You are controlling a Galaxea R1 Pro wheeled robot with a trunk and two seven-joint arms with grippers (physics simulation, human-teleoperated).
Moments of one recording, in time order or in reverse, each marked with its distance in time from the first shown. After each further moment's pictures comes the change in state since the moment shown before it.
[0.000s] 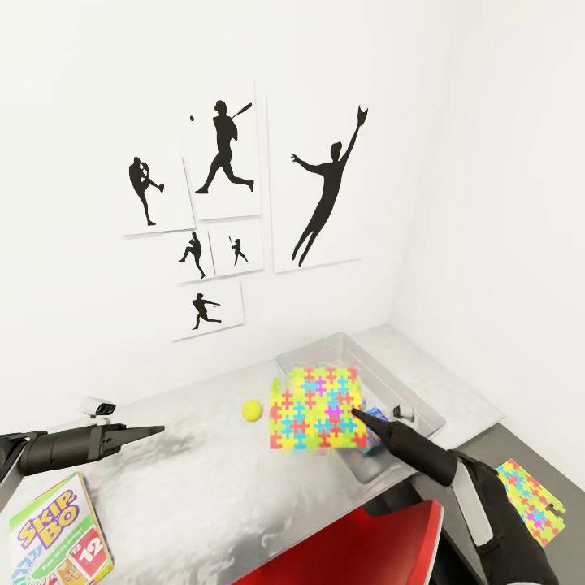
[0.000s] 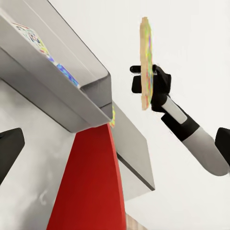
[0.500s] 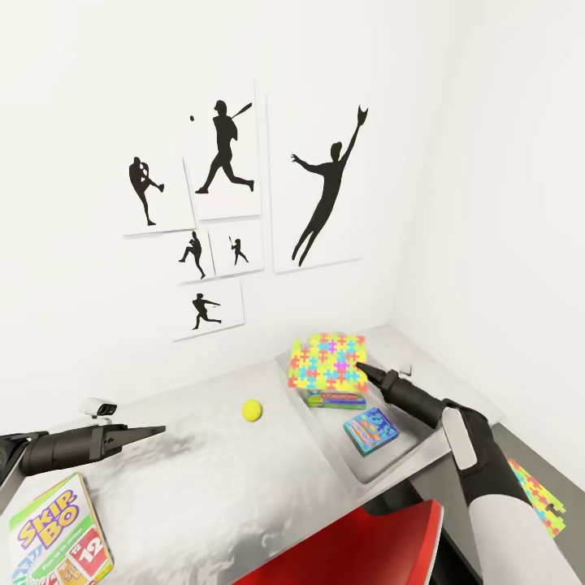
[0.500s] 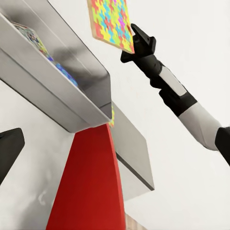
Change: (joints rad) left arm 0.000 -0.004 -0.002 0.001 -0.001 -0.001 0.000; right arm -0.259 0.011 -0.099 0.178 -0.012 0.065 -0.350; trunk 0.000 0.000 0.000
